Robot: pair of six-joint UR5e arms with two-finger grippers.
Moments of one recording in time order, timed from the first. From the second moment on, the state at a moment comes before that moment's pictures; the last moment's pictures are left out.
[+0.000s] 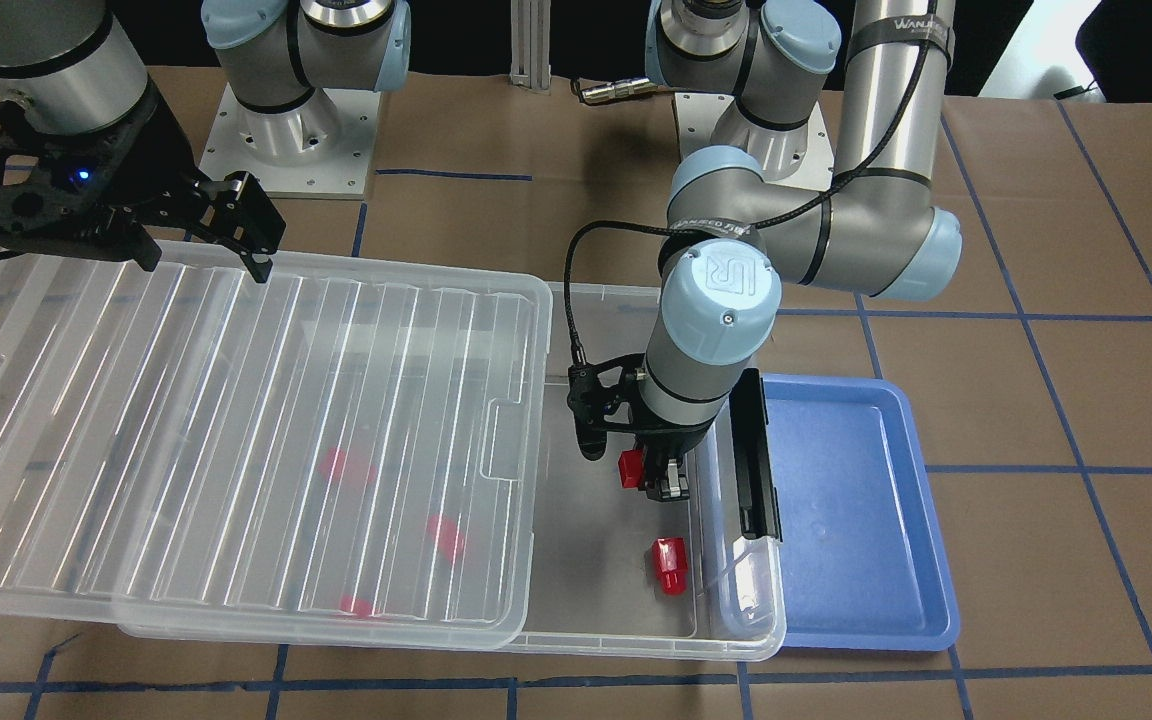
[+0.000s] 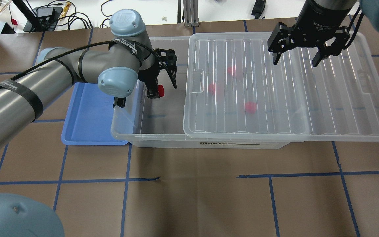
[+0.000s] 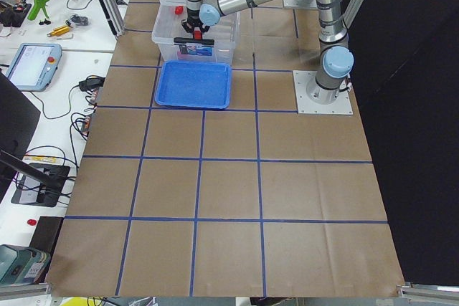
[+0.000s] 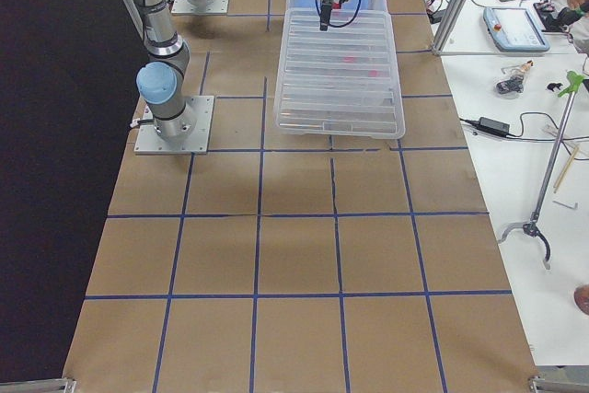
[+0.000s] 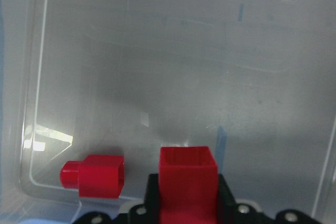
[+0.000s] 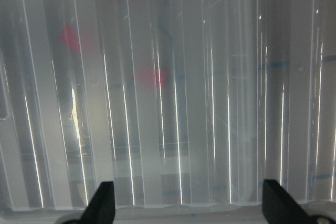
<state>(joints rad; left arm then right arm) -1.73 -1.95 -1.60 -1.14 1.55 1.28 1.54 -1.51 1.47 -1.51 -1.54 0.10</state>
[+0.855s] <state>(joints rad) -1.42 -1.79 -1.60 -1.37 1.54 1.54 1.32 -1.50 1.48 -1.52 -1.57 -0.18</state>
